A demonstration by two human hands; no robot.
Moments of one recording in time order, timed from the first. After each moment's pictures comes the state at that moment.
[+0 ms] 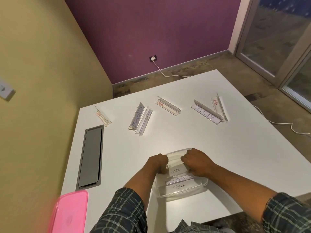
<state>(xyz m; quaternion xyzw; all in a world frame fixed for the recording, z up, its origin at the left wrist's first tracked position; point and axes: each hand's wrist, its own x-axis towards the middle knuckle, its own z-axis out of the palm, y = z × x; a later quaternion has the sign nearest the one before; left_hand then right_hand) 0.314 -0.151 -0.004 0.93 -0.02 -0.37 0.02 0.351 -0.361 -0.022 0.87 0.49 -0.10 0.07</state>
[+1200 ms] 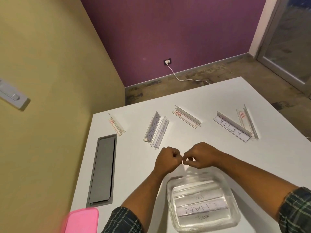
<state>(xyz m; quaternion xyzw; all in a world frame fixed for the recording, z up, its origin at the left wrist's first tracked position) 0.364 -0.094 0.027 0.91 0.12 -0.07 0.40 0.458 -0.269 0.022 0.83 0.53 -0.13 -0.11</state>
